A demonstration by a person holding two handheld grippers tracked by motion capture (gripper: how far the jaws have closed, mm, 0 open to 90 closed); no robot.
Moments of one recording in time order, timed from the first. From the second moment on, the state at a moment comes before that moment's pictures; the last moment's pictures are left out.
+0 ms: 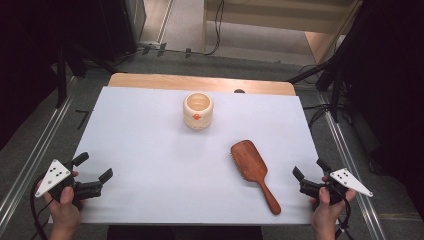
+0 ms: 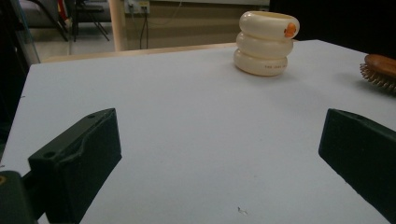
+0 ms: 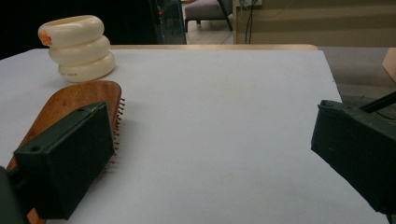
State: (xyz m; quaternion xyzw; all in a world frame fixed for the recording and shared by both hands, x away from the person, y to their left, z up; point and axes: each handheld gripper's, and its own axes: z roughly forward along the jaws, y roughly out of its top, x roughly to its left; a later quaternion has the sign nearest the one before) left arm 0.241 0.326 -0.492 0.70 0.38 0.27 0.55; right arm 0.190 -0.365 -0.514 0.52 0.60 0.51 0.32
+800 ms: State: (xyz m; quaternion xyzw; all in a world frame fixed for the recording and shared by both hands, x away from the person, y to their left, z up) left arm 0.242 0.324 -0.493 0.70 0.38 0.26 0.54; right arm 0.175 -0.345 -0.468 0.50 0.65 0.49 0.30
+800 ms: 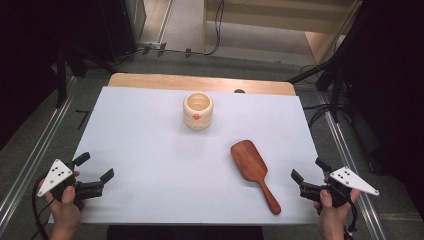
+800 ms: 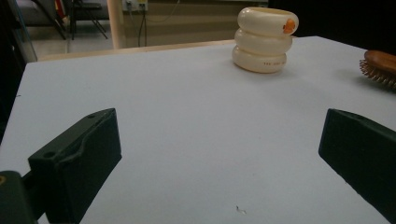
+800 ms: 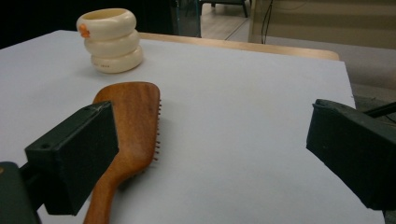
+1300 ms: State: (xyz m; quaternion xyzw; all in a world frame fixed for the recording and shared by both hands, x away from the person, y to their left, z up) left arm 0.242 0.322 -0.493 0.70 0.38 0.27 0.54; right arm 0.176 -0.320 -0.432 0.48 0.69 0.46 0.28
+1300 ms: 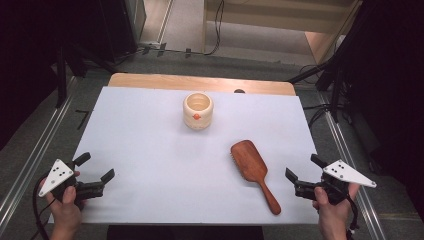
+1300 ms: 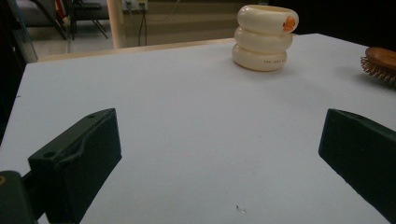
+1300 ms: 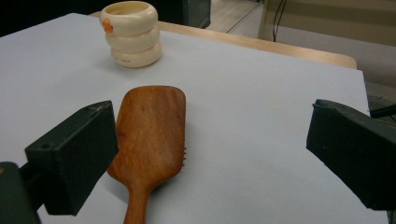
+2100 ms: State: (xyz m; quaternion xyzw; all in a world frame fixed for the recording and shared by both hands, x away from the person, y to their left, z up) left arm 0.241 0.321 -0.493 0.71 0.38 0.27 0.54; right arm 0.196 -0.291 -0.430 0.49 0.75 0.37 0.23
